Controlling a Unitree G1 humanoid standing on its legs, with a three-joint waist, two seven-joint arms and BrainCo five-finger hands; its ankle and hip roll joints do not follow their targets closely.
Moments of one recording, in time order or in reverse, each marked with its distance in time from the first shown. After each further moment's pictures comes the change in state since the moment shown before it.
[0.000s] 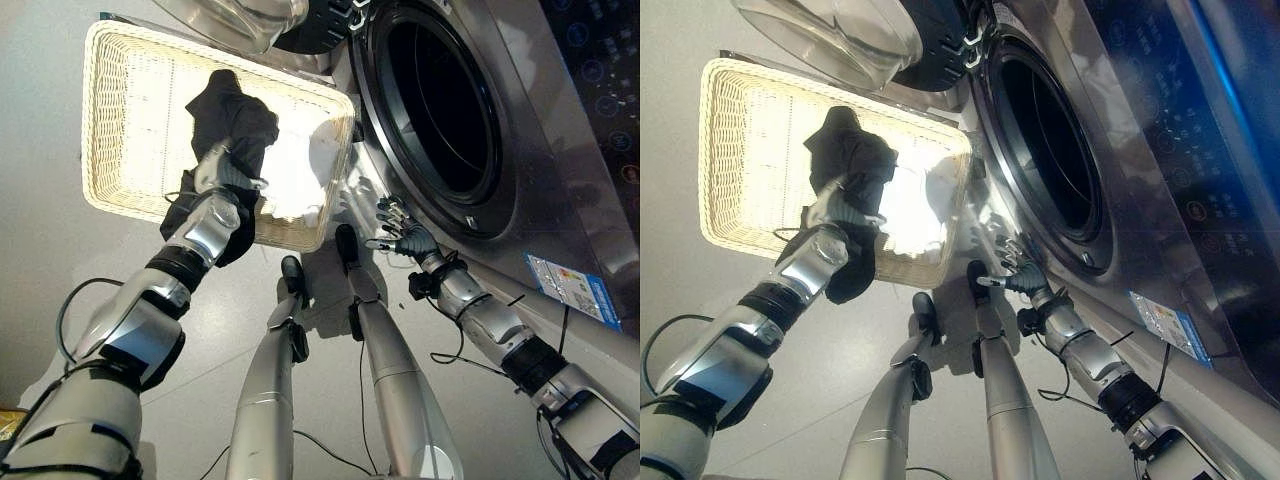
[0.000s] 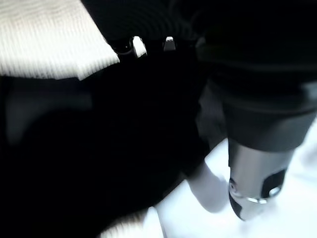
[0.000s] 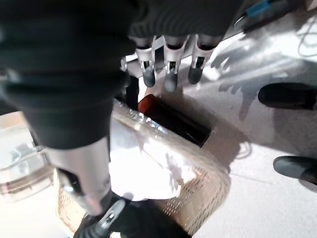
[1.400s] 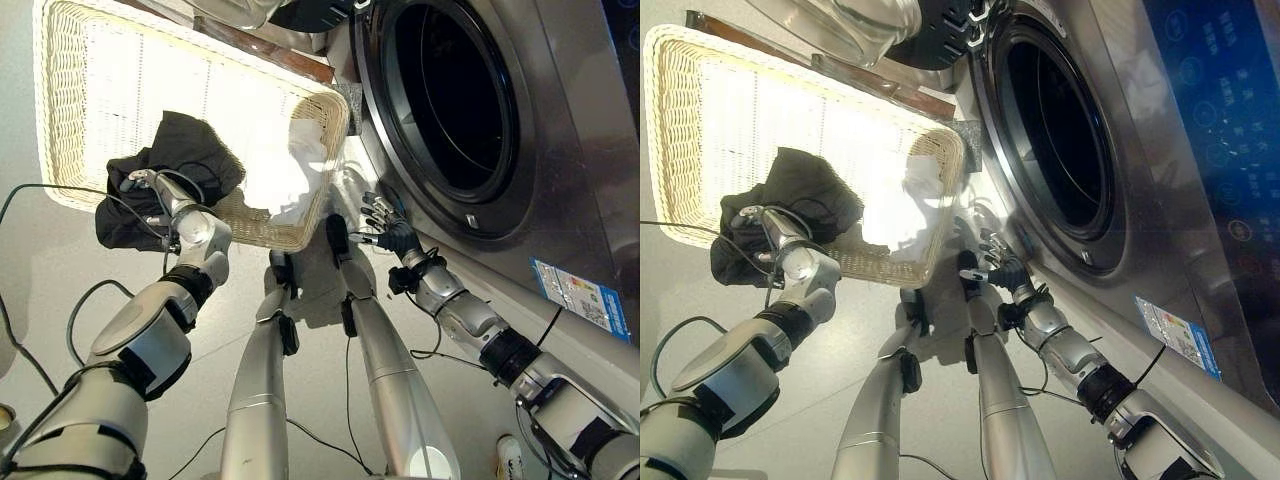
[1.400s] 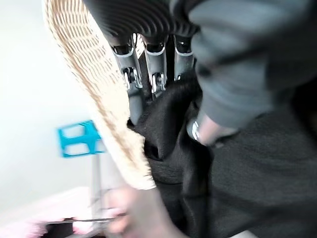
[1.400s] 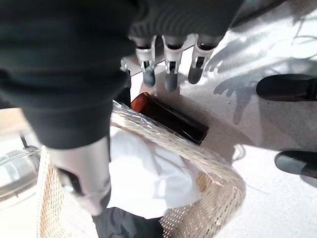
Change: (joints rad) left arm -0.006 -0.006 -0.262 0.225 1.494 0.590 -0.674; right arm -0.075 0.075 0.077 0.073 0.046 -0.076 -0.071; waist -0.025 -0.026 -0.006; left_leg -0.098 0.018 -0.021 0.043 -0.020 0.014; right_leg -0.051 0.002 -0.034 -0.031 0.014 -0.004
